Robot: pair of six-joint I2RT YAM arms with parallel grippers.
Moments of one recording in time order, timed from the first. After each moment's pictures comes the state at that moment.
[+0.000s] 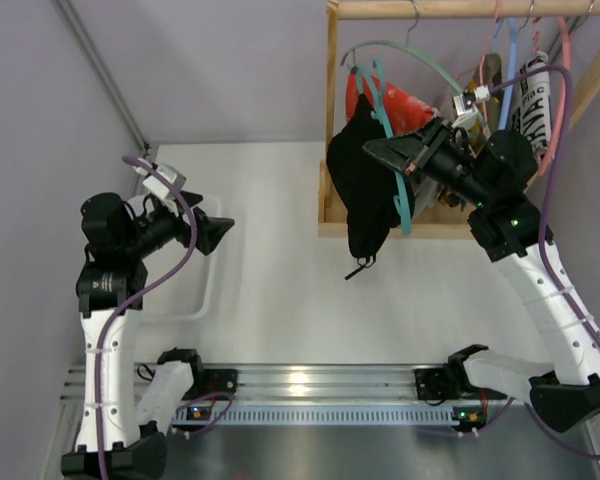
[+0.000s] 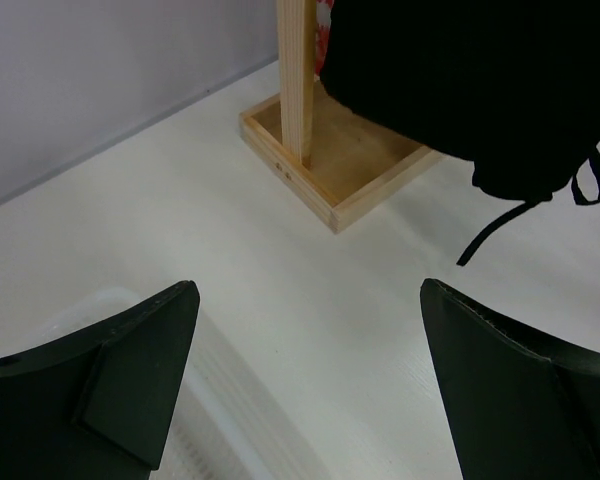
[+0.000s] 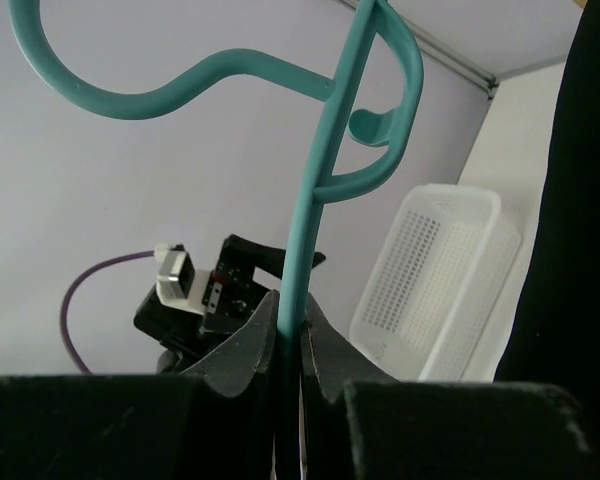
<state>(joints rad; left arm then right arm) 0.09 0.82 1.14 -0.54 0.80 0.12 0.39 1.14 1.41 -0.14 -0.46 1.11</state>
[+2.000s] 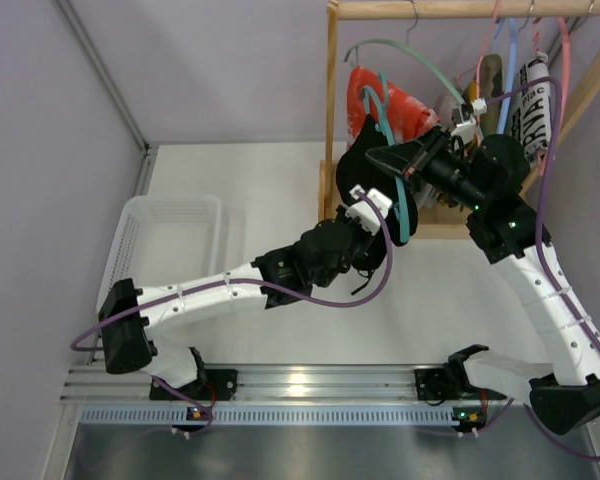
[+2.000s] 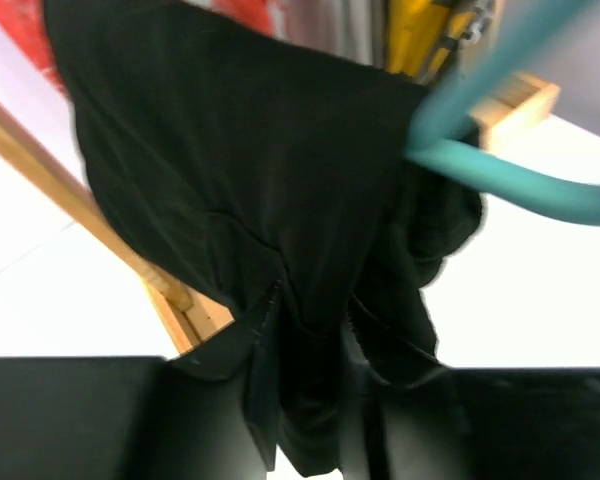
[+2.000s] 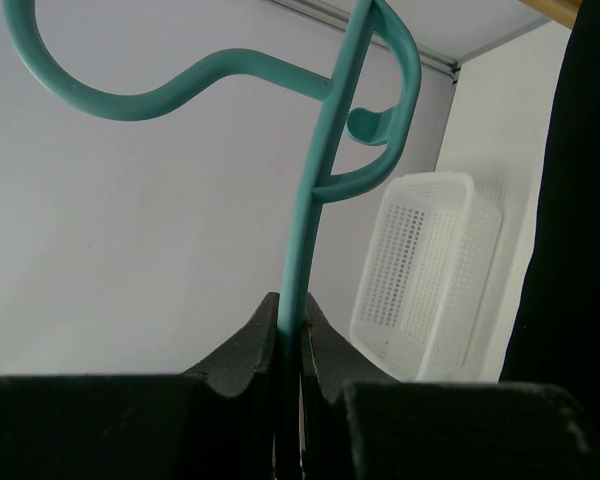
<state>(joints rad) -1.20 1.49 1.27 0.11 -0.54 0.09 0.38 1.11 1.34 -0.21 -0.41 1.17</state>
